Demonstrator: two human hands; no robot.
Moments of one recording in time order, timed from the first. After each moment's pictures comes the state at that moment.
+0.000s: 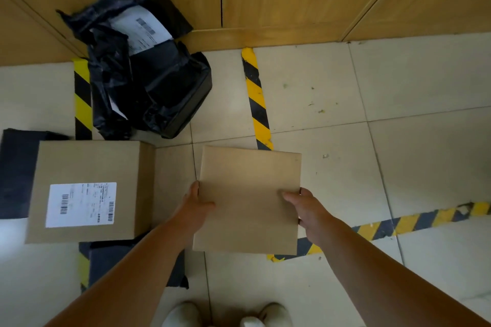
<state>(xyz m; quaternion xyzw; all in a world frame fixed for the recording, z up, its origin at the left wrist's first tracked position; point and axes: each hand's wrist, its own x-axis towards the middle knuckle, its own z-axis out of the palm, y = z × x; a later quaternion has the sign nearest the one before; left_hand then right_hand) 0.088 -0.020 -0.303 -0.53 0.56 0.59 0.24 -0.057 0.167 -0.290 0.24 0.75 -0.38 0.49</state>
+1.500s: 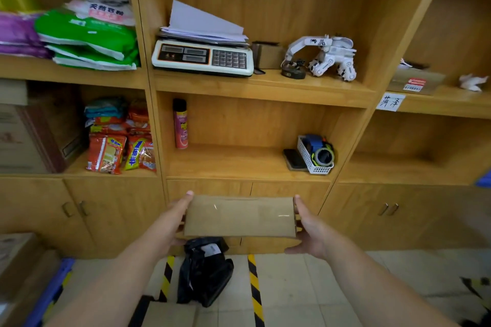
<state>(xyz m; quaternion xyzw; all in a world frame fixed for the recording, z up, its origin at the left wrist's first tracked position) 0.215 -0.102 0.512 -0.45 0.54 0.70 -0.12 0.010 0.103 0.511 0.01 0.71 -0.55 0.44</state>
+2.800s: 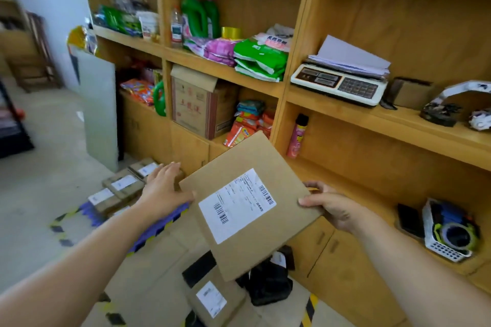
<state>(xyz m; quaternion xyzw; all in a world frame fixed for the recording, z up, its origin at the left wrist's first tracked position) 0.390 -0.007 0.560 -0.64 0.71 0.20 -0.22 0.043 0.047 0.588 -0.43 0.61 -0.39 0.54</state>
